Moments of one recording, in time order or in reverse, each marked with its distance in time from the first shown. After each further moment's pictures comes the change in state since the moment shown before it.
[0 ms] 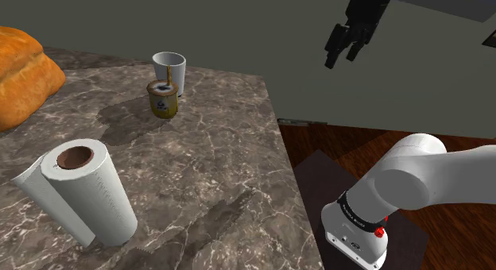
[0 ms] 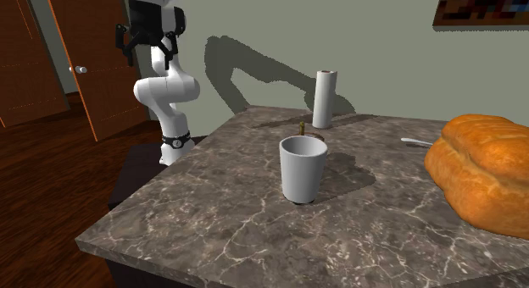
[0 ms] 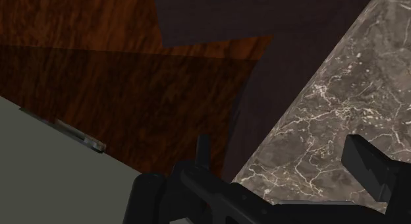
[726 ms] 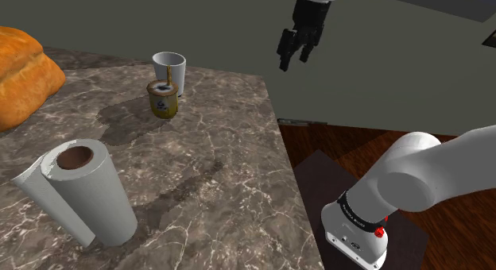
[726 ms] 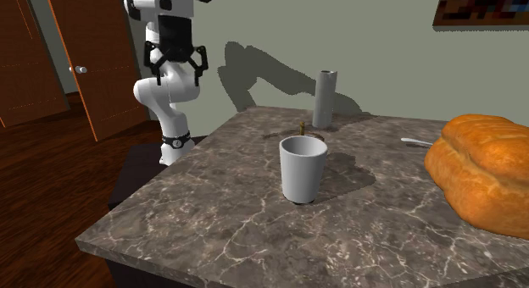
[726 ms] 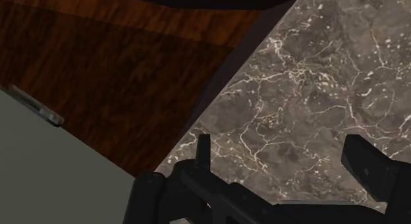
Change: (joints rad) arm 0.070 0.275 0.072 0.087 0.065 0.180 0.001
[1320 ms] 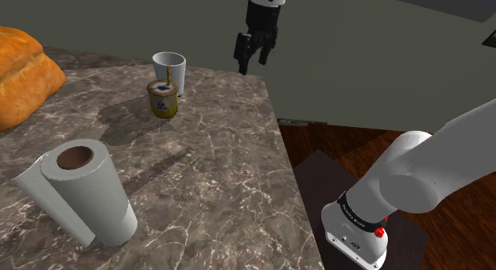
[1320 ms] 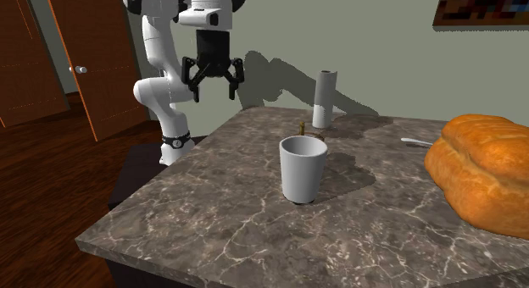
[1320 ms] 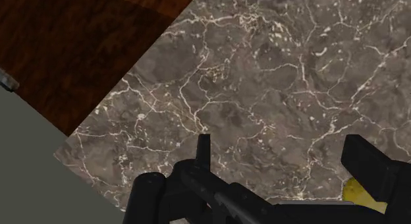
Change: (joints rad) arm 0.059 0.270 0.074 0.160 0.030 0.108 -0.009
